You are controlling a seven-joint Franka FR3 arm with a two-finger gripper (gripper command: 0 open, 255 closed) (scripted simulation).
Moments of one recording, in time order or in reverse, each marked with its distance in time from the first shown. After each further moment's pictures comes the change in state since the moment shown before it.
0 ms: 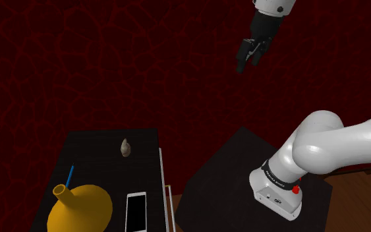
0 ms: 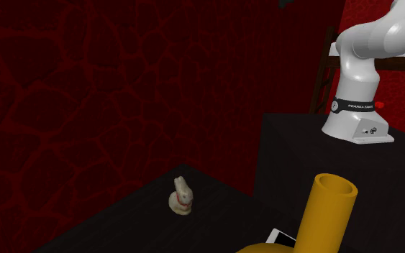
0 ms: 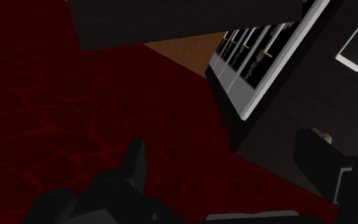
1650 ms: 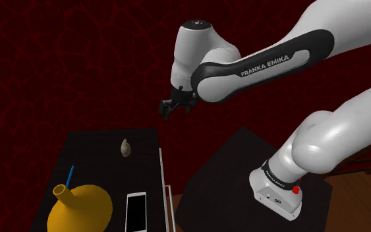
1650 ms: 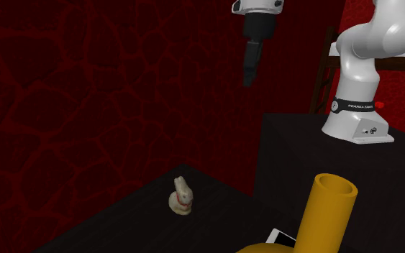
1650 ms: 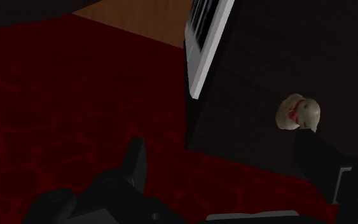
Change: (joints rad) arm -0.016 0.550 0.409 -0.135 0.056 0.771 0.566
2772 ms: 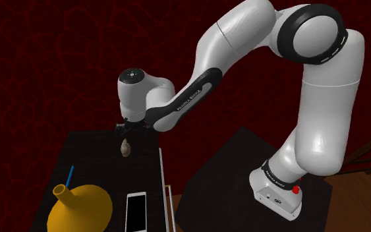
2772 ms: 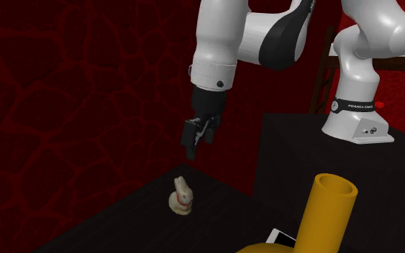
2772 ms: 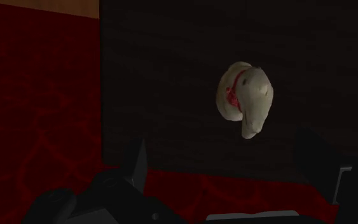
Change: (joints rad) arm 0.136 0.746 -0.044 0.467 -0.582 0.201 0.666
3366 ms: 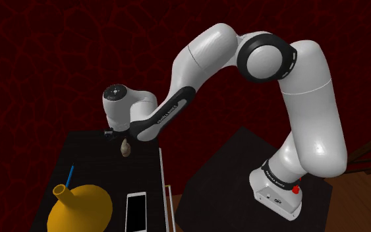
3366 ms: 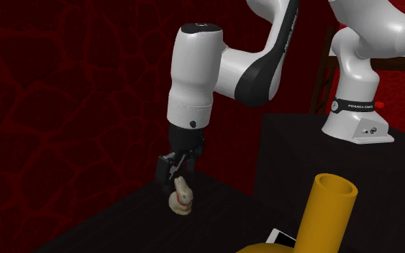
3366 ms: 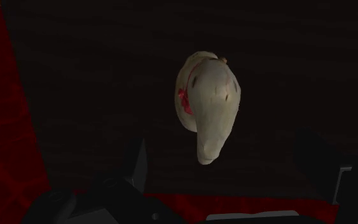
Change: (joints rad) arm 0.115 0.265 -0.094 0.266 -0.084 0.004 0.106
